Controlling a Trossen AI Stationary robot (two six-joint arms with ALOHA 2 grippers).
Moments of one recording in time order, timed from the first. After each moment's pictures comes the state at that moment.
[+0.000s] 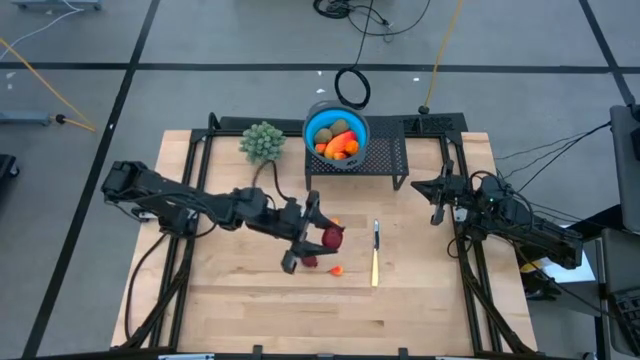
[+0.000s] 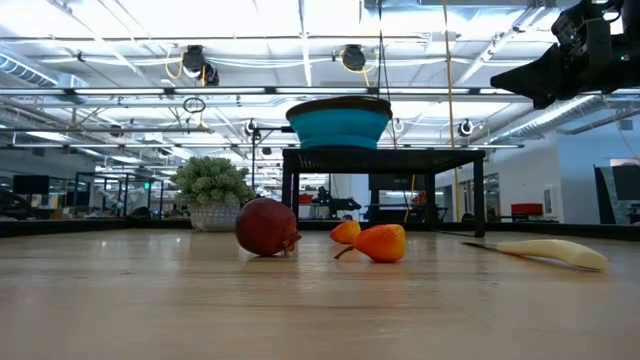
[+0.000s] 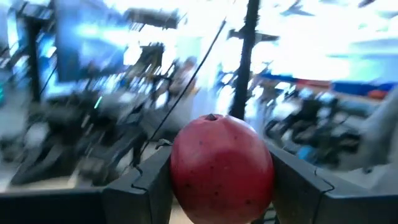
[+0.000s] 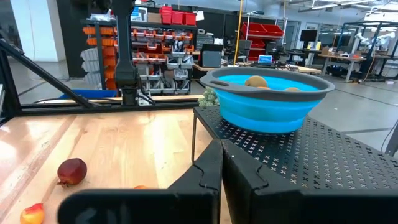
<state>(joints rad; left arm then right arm) -0.21 1.50 1.09 0.57 0.11 -0.10 -0.38 0.00 0.19 -0.15 -0.11 -0.05</state>
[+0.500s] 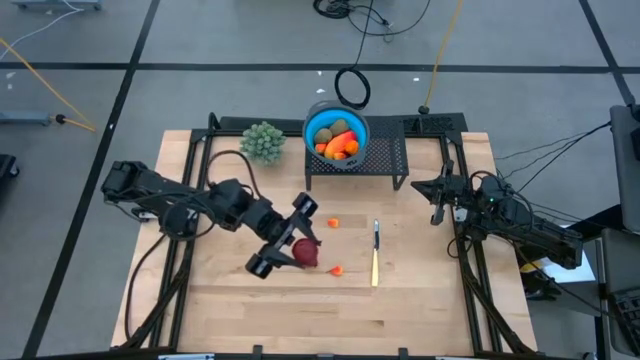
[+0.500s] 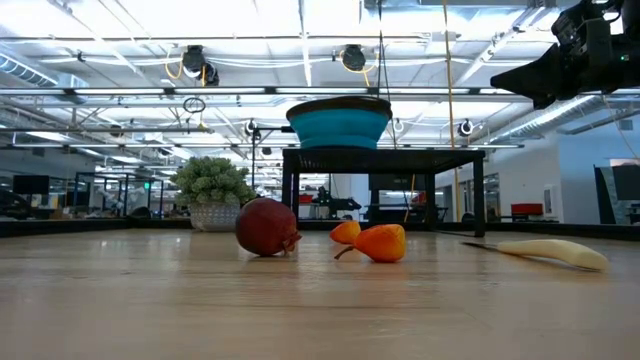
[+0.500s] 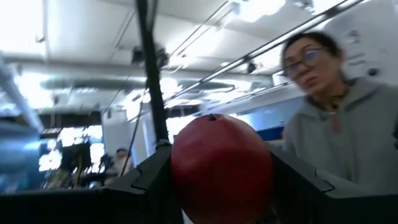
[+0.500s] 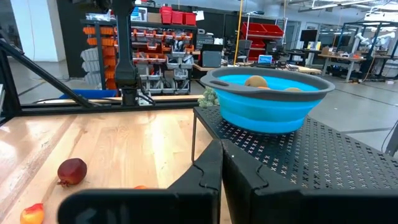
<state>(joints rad) -0.21 1.50 1.09 0.96 0.47 -0.03 -0.38 0.00 0.19 -0.15 -0.11 -0.05</state>
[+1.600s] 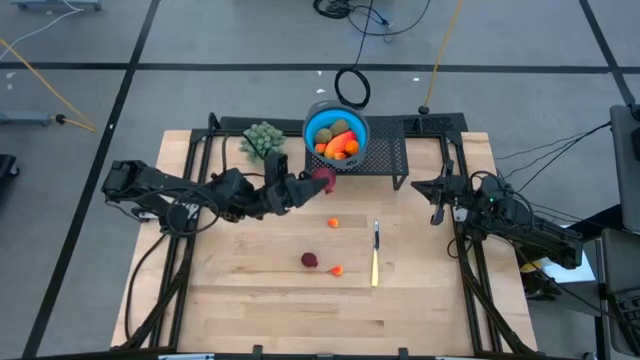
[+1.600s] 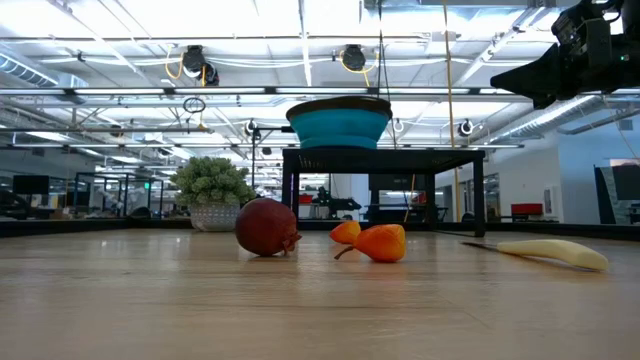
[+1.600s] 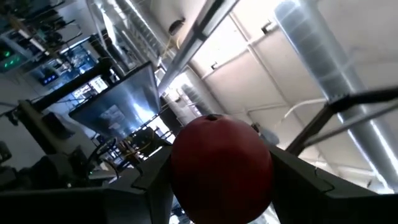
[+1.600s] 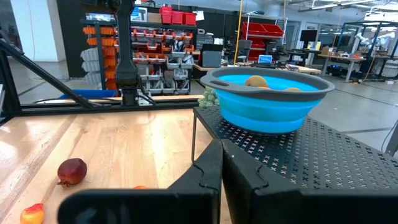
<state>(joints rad) -0.13 1.50 1.09 1.00 -0.20 -0.84 -0.38 0.00 0.19 -0.15 -0.11 -0.05</state>
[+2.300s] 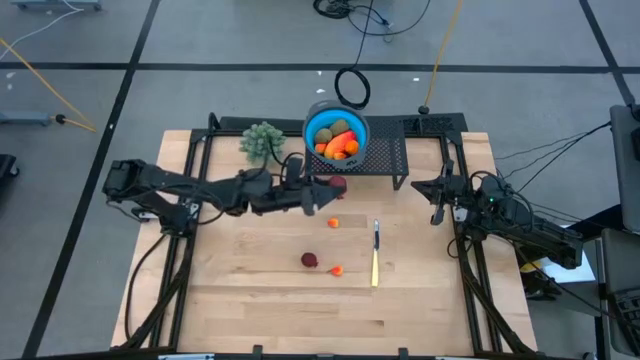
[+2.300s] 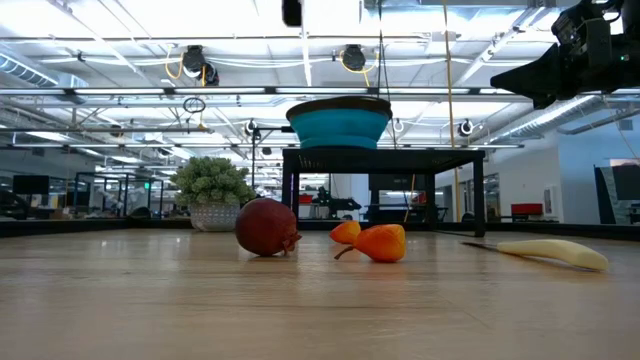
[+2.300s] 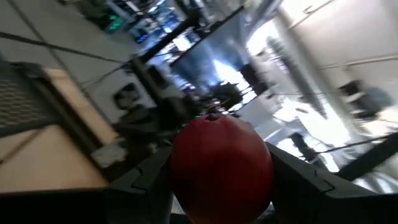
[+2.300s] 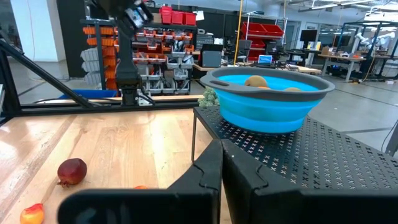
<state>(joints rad) -0.08 1.50 1.09 0.57 -0.22 -0.88 -0.38 0.00 0.19 -0.15 -0.11 -0.05</state>
